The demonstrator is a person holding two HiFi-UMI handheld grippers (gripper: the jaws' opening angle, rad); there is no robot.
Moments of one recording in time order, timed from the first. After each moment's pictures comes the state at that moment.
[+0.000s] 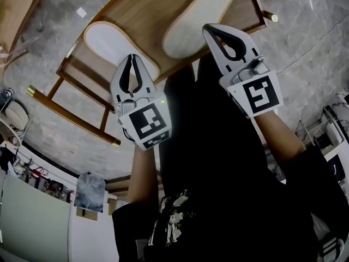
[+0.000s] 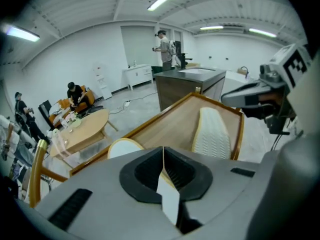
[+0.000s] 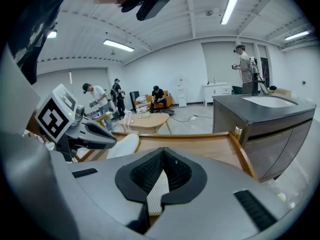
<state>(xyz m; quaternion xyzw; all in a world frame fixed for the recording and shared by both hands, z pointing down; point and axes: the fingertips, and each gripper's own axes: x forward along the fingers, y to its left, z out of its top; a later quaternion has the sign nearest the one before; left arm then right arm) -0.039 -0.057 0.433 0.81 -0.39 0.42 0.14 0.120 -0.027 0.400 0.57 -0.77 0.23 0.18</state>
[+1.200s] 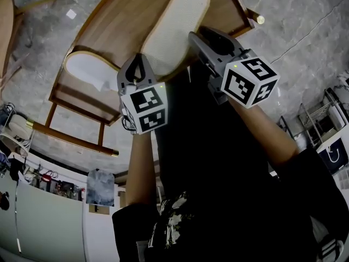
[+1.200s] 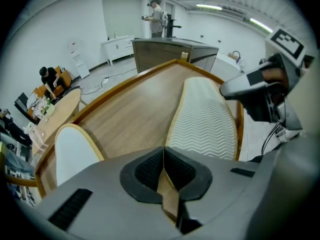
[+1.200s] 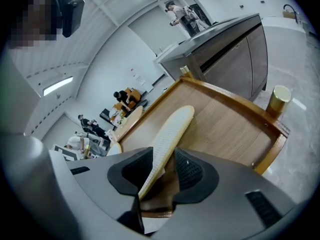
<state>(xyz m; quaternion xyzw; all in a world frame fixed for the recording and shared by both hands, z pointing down) 0.025 -0.032 0.524 0.78 -0.28 0.52 0.20 0.179 -0.001 0.484 0.60 -0.59 0.54 0.03</state>
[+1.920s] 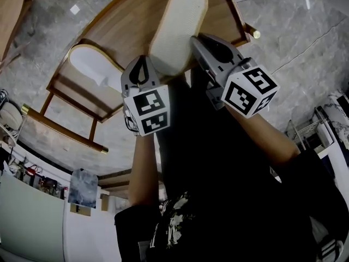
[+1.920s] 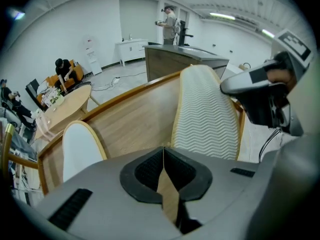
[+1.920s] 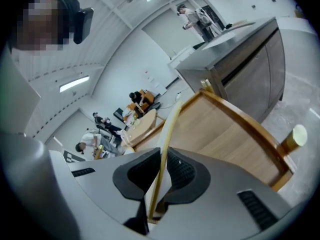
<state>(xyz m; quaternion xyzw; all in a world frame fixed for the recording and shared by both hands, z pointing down) 0.038 -0.032 0.502 0.77 -0.34 0.48 0.24 0.179 -0.026 0.443 0.57 -0.66 0.50 0.02</state>
